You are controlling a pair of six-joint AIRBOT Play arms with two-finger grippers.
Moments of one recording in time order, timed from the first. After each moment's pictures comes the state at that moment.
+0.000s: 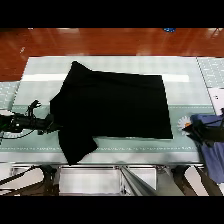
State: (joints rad) left arm 0.46 -1.32 0.55 0.86 -1.18 -1.09; right arm -0.75 -0.86 0.46 -1.08 1.29 1.38
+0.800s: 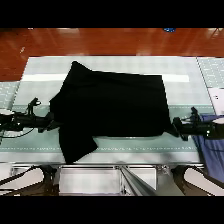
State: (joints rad) left arm 0.46 -1.31 0.57 0.81 -1.13 -1.04; right arm -0.51 -1.21 0.45 -0.76 1.15 1.20
